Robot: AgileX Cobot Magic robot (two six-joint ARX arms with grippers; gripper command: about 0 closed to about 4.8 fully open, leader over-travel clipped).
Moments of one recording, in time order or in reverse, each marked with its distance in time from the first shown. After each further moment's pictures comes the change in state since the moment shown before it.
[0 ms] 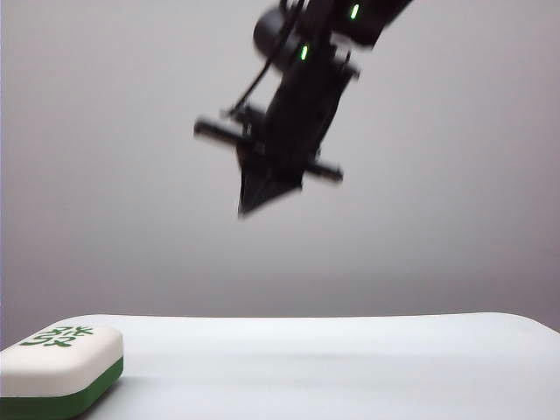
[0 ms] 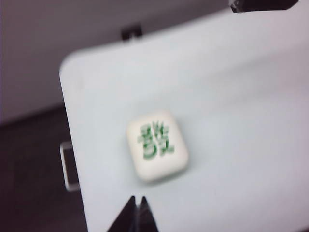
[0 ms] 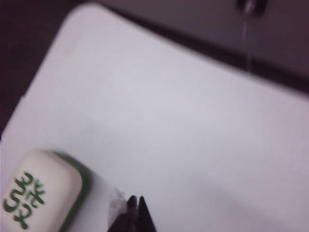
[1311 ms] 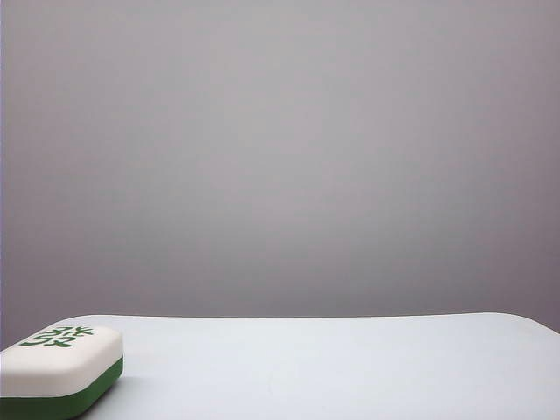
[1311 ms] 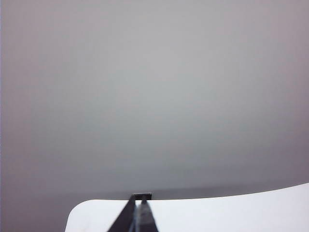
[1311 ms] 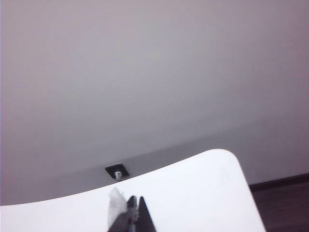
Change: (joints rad) left arm 0.001 -0.517 -0.567 0.799 -0.108 -0.041; right arm -0.770 -1.444 -1.170 0.402 -0.102 0.054
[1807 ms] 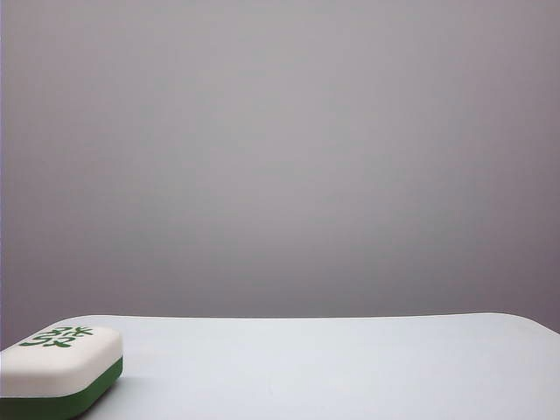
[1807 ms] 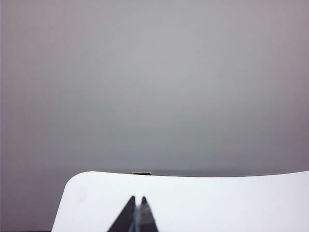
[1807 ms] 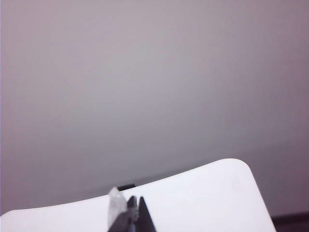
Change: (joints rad) left arm 0.000 0.000 -0.132 0.069 -0.030 -0.065; right arm -0.001 -0.462 -0.322 0.036 -0.021 0.024
